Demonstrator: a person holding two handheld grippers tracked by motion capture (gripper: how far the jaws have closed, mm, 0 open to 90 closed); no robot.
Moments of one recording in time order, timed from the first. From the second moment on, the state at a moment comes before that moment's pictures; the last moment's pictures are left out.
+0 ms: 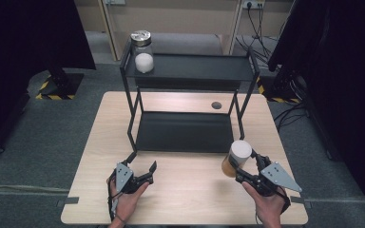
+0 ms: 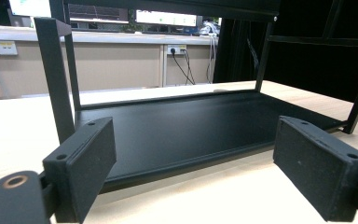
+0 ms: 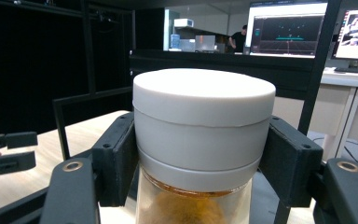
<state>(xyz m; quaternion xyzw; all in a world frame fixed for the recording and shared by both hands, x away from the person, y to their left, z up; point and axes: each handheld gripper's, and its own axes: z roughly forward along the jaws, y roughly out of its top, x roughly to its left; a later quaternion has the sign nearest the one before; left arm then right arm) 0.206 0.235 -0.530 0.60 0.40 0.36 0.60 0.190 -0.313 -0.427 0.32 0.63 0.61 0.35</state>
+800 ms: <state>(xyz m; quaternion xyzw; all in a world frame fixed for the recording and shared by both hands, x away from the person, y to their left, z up) 0.206 0.235 -0.529 0.60 0.40 0.36 0.60 0.203 -0.308 -0.405 0.32 0.61 0.62 0.37</state>
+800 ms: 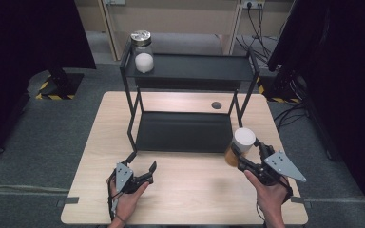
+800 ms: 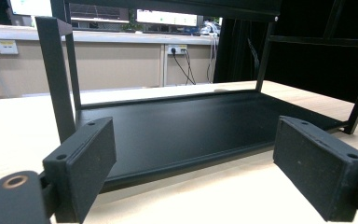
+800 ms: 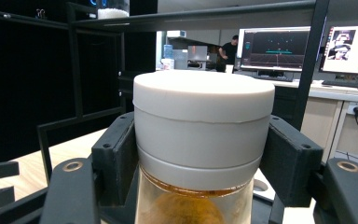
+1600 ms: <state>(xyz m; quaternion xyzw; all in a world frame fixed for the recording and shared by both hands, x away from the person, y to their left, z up) 0.206 0.234 -0.529 0.60 0.40 0.36 0.59 0.216 -0.302 -0.381 0.32 0.60 0.63 0.38</state>
